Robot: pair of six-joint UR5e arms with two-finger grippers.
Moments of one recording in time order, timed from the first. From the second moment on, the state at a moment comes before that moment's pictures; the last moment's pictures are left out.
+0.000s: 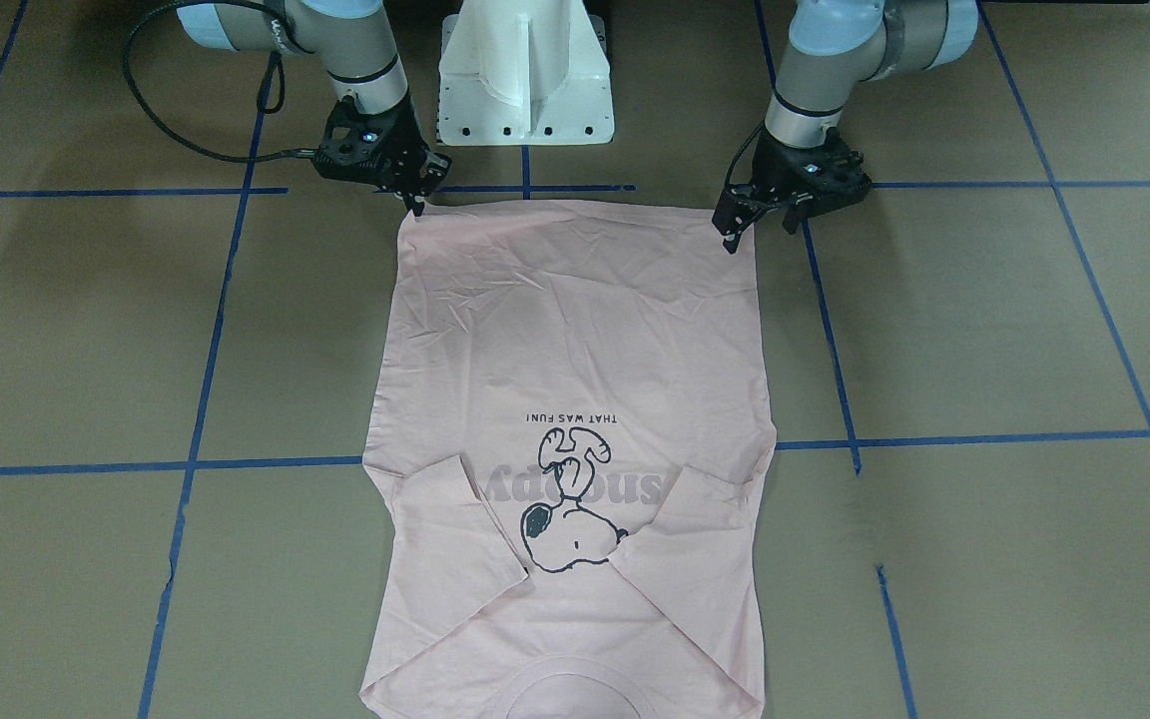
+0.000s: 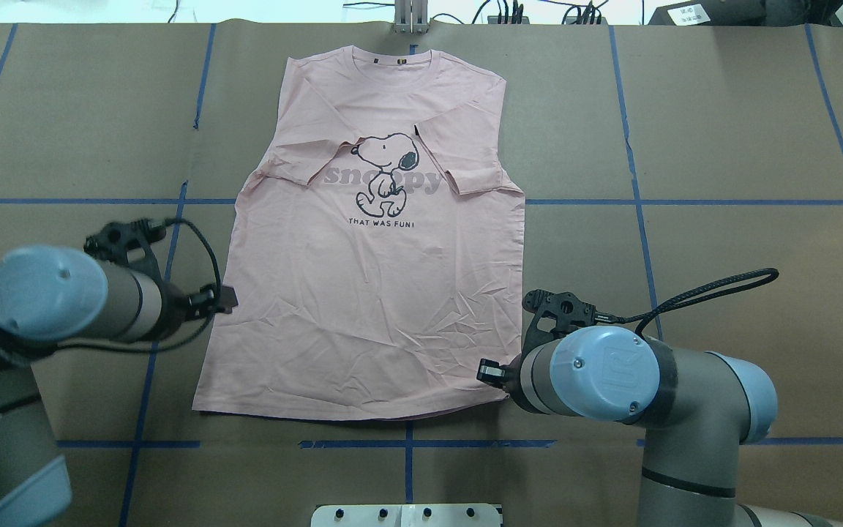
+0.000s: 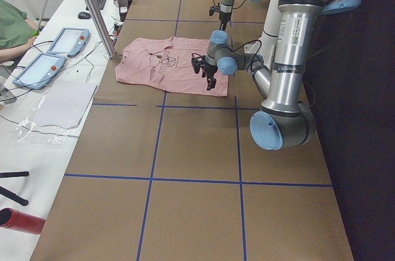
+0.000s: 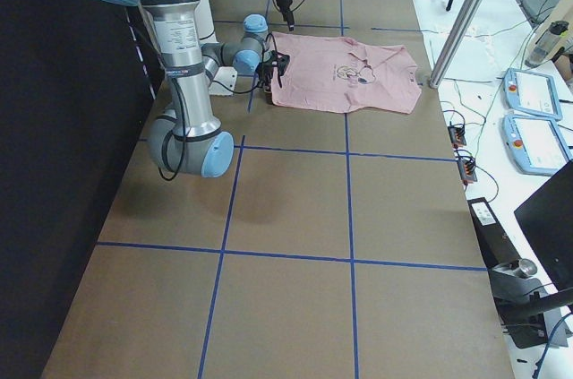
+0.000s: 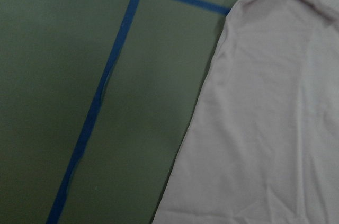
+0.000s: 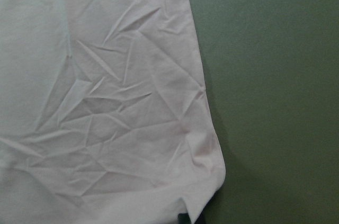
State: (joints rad) left arm -0.37 -1.67 -2.03 -1.80 -1.67 -1.69; right arm 0.28 -1.24 2.01 -1.48 1.69 1.66
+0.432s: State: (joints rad) left arm -0.29 -1.66 -2.01 -1.81 -1.63 -1.77; right arm 0.28 -1.23 2.01 -1.48 1.69 1.66
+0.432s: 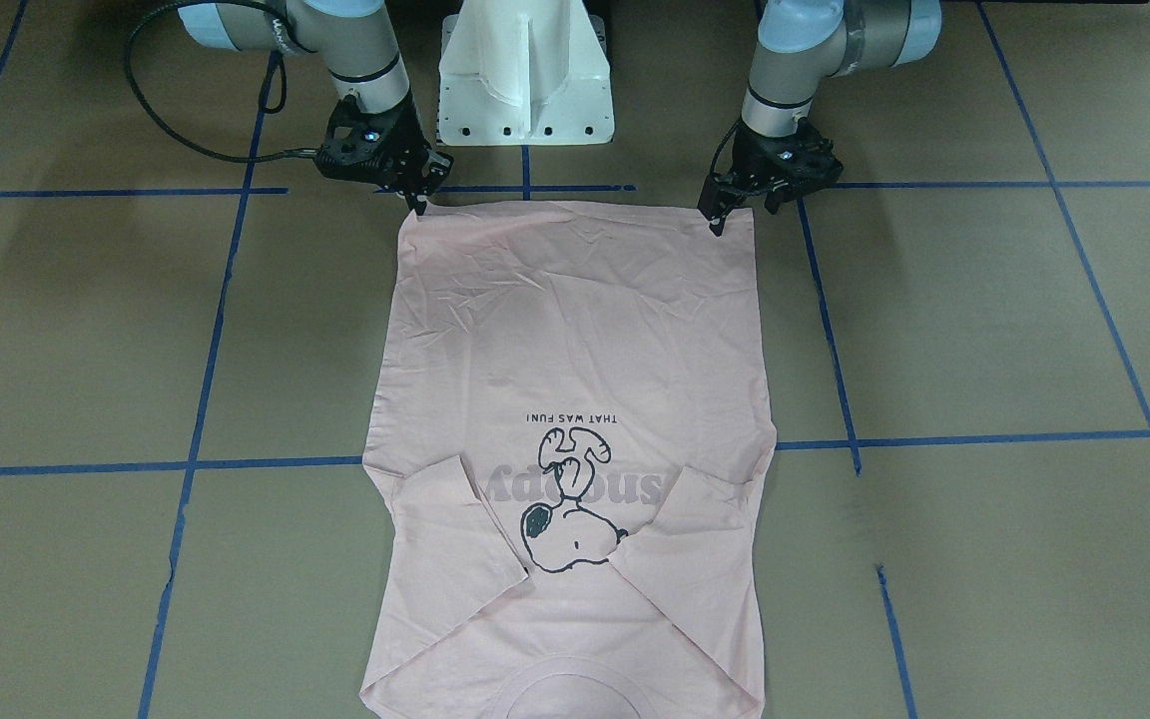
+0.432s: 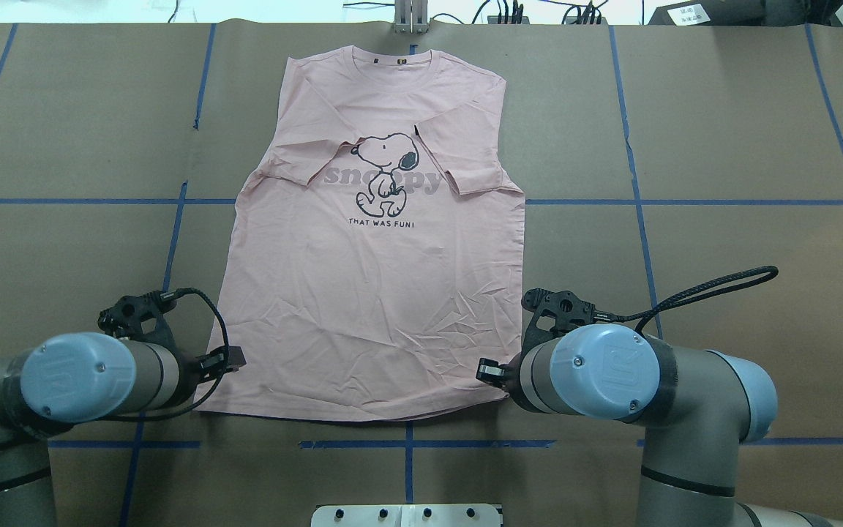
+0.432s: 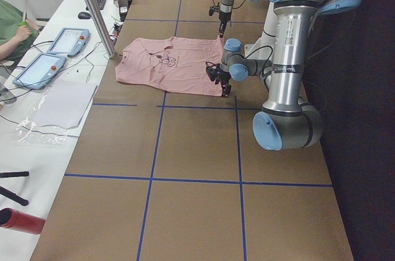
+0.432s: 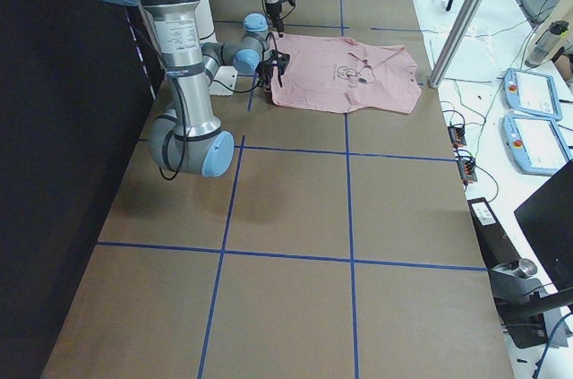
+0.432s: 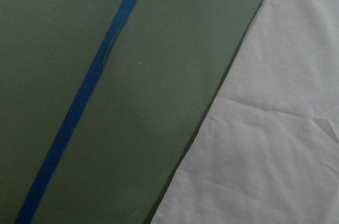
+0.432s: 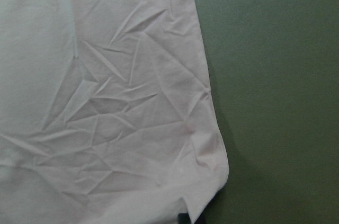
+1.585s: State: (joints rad) left arm -0.28 -1.66 -2.00 -1.81 -1.63 -1.77; right arm 0.28 -1.23 2.01 -1.48 1.69 1.66
